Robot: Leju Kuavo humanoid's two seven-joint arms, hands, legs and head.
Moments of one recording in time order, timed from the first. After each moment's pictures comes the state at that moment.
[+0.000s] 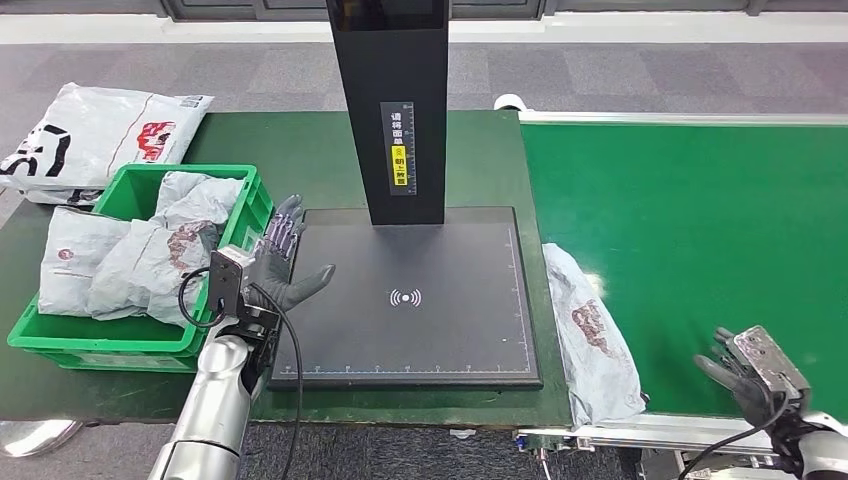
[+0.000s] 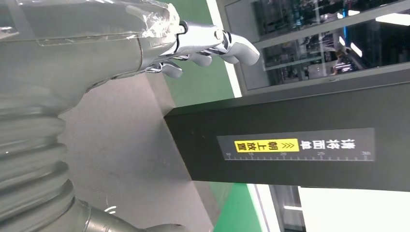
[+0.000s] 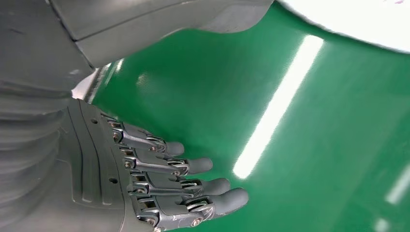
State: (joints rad) left arm -0.37 -0.20 0.18 -1.11 -0.29 -0.20 -0.54; right arm -0.27 -0.31 -0.55 -0.67 0.50 0.58 -0.41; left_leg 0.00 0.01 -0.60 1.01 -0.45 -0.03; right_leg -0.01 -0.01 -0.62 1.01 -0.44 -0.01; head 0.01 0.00
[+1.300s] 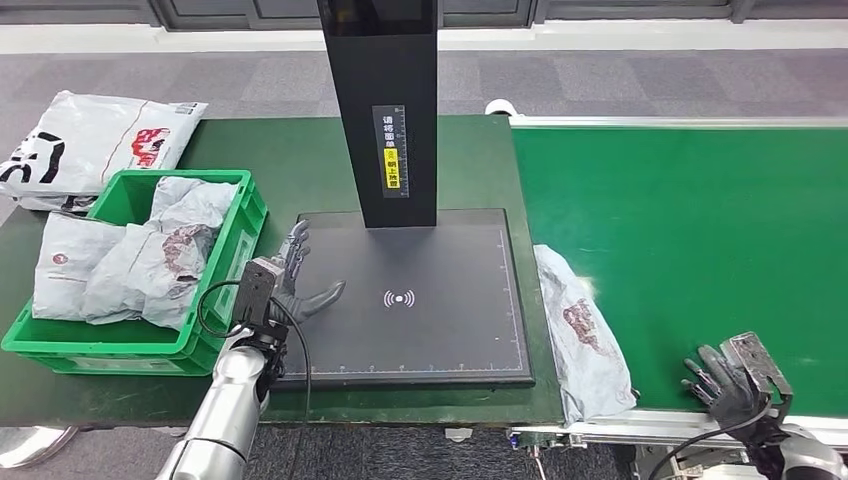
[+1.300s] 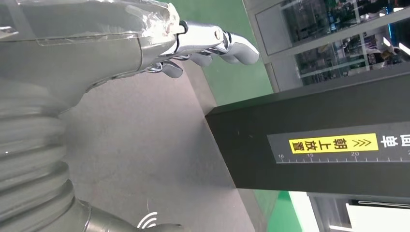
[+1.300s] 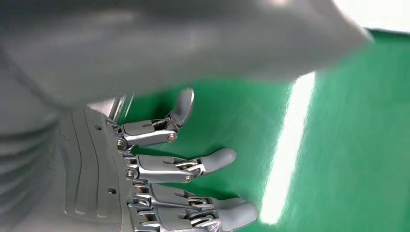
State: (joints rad) left arm -0.39 -0.20 0.18 -0.94 -0.39 -0.07 -0.55; right arm -0.35 -0.22 -0.68 -0.37 0.55 0.67 -0.34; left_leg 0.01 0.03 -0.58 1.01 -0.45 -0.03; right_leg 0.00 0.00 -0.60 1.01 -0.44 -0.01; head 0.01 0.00
